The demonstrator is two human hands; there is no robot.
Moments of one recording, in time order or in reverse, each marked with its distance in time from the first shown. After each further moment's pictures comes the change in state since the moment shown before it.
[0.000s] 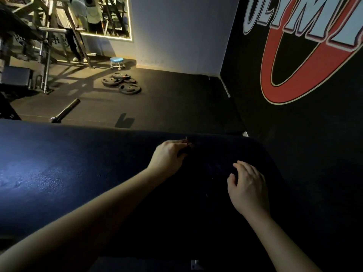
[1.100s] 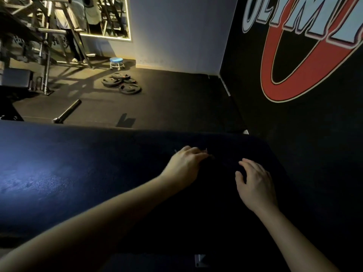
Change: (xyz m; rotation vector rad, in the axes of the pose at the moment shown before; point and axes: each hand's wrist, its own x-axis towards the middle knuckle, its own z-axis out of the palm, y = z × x) left_hand -0.025 0.027 0.003 0.016 -0.073 0.255; right_hand 0.000 0.006 -0.004 0.037 -0.045 -0.027
